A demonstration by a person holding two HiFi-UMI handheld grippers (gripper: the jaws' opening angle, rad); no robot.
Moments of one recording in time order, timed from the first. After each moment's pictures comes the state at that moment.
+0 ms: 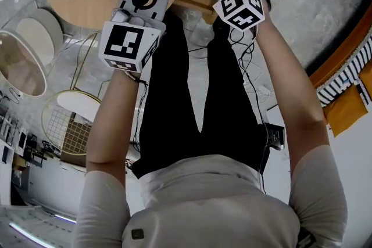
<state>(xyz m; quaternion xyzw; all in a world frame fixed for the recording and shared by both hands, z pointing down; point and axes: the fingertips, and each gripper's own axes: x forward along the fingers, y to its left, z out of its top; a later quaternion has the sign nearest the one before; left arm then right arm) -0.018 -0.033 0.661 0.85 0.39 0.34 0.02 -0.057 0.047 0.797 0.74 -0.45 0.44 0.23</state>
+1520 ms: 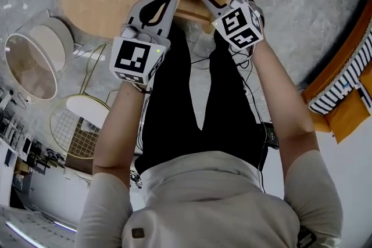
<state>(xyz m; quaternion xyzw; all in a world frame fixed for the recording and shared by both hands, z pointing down) -0.023 -0.019 0.599 0.85 0.40 0.33 0.01 -0.048 0.048 0.713 0.79 -0.42 0.41 0.16</state>
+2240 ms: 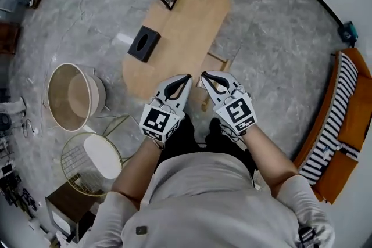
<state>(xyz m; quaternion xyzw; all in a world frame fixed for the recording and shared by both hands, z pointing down) -0.062 -0.028 0.242 0.91 0.38 0.17 0.02 -0.060 0.002 0.266 0.87 -0.45 0.17 0.09</state>
